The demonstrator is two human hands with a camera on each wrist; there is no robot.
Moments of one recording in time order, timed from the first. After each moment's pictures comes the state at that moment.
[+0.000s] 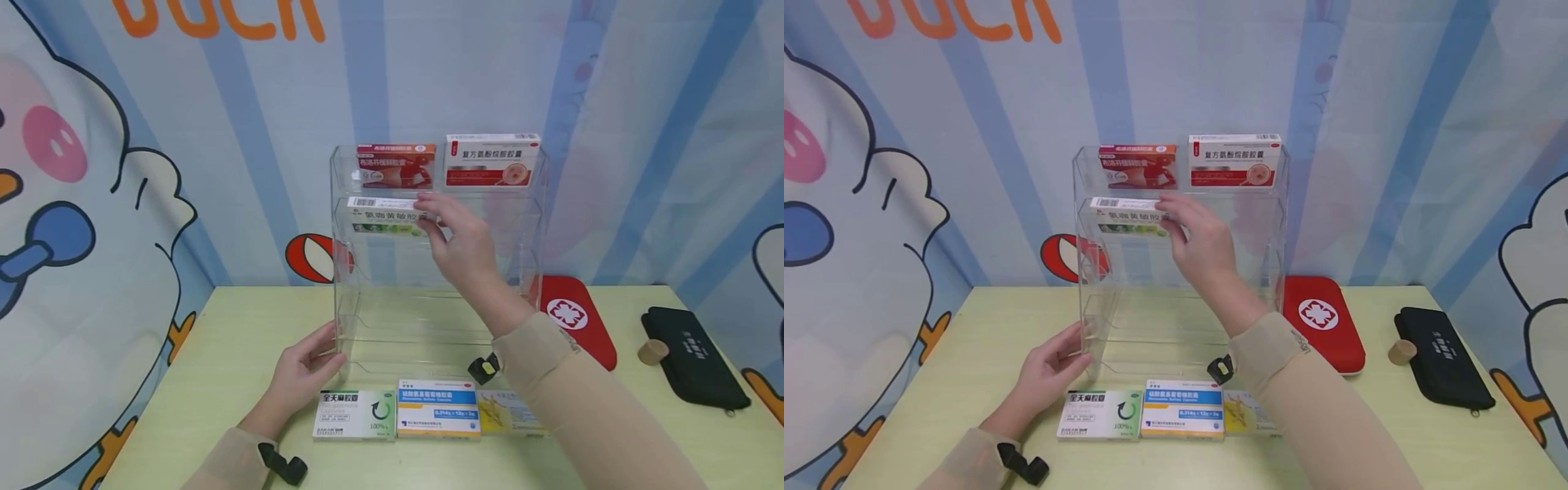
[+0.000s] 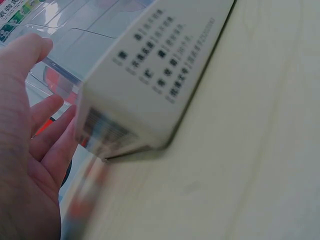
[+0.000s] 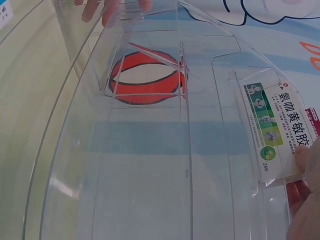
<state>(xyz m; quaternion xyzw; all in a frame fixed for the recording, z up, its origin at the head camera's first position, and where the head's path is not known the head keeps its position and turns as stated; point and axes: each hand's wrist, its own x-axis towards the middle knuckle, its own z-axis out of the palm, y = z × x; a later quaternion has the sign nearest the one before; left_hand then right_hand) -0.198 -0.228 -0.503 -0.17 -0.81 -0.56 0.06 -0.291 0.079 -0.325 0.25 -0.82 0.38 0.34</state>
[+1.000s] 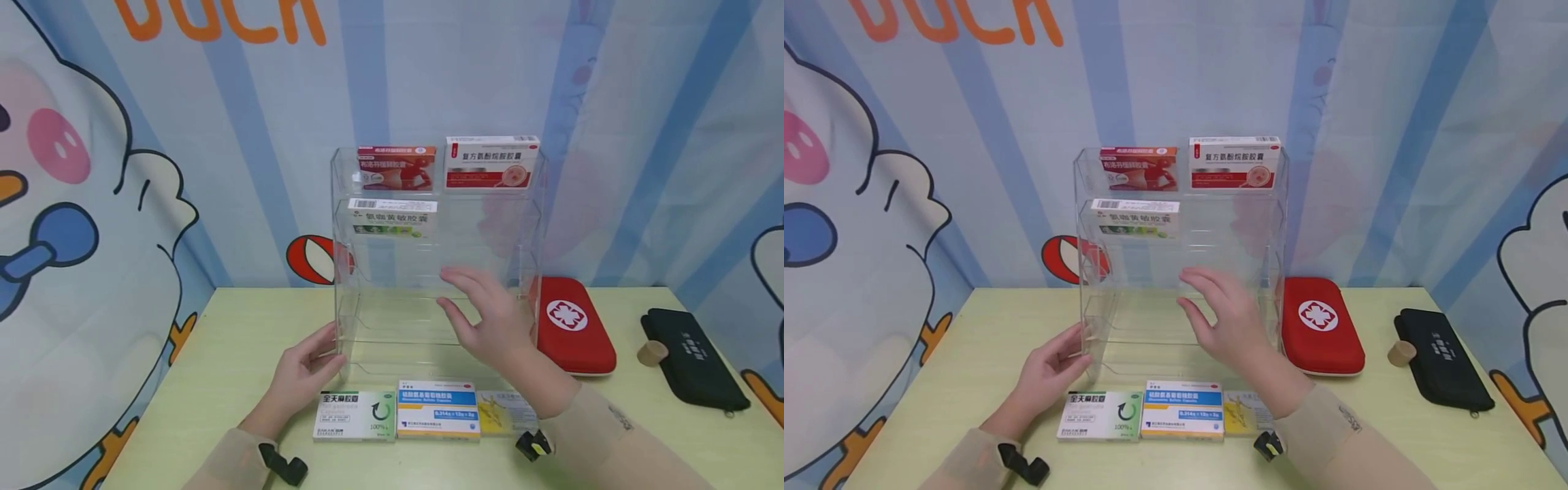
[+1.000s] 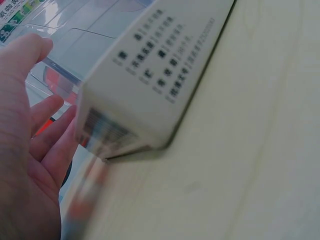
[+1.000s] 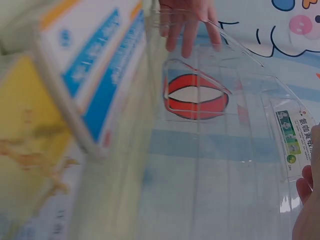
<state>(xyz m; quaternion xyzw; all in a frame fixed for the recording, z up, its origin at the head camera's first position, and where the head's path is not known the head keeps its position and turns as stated) -0.199 -0.230 -0.506 -0.18 -0.81 -0.55 0.07 -0.225 0.125 -0.397 0.34 -0.80 0.30 0.40</state>
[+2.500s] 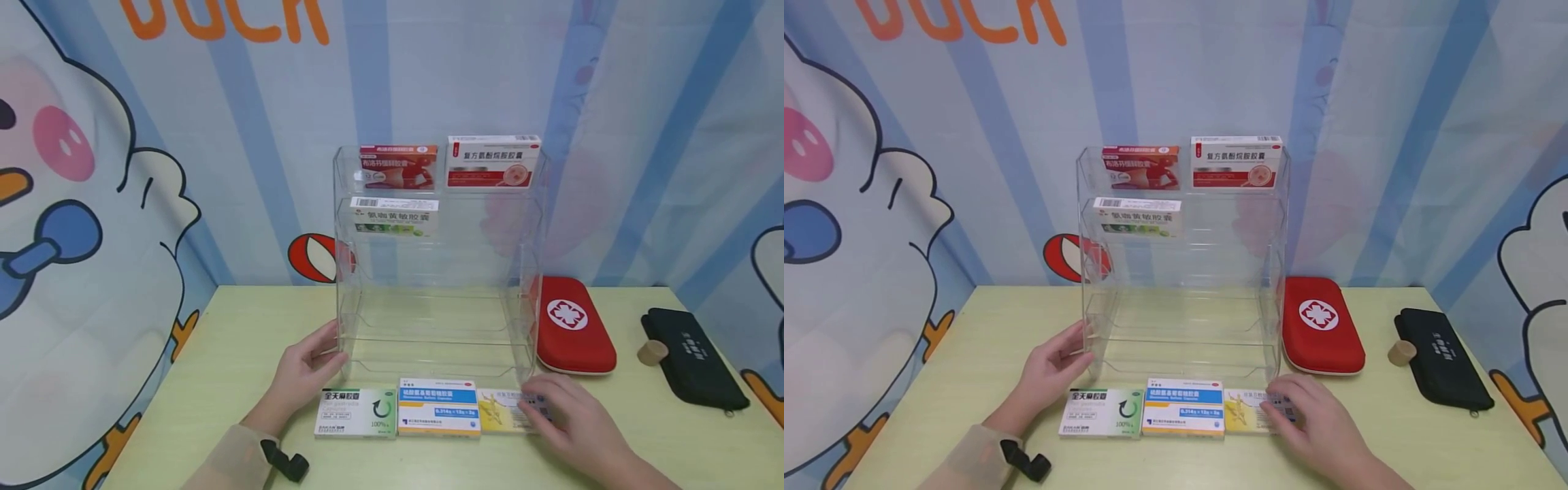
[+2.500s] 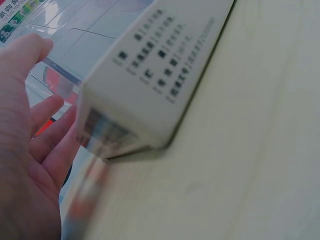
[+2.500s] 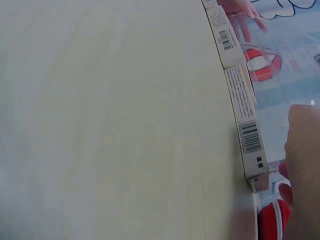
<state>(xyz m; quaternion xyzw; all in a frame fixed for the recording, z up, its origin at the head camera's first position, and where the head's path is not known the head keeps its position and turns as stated) -0.197 -0.227 -0.502 -0.17 -0.82 -0.55 0.07 -0.124 0.240 -0.496 0.21 -0.93 0.23 0.20</state>
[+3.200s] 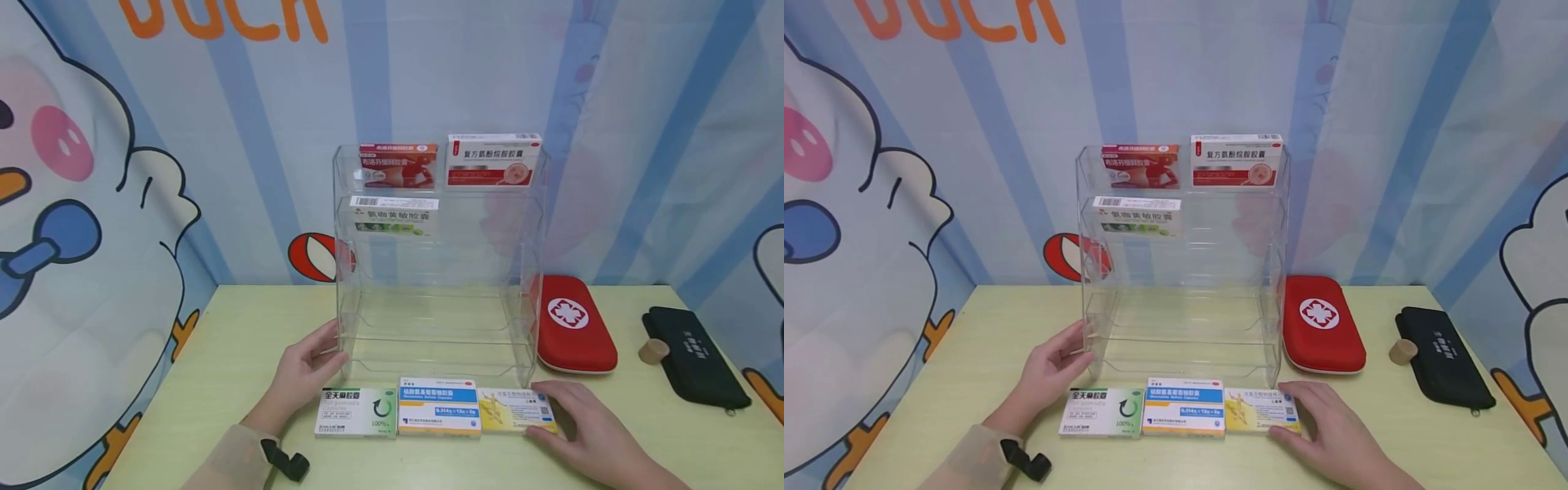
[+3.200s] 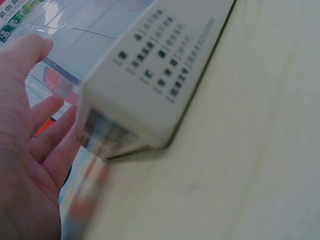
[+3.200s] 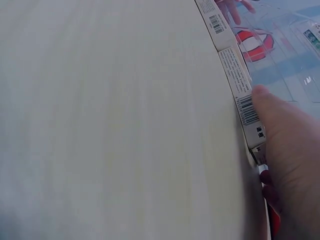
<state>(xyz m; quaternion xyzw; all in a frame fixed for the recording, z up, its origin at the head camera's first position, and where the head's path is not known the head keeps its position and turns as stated) -0.197 -0.228 -0.504 -0.17 -0.82 -0.55 0.07 -0.121 0.262 -0.499 0.11 -0.96 0.24 -0.03</state>
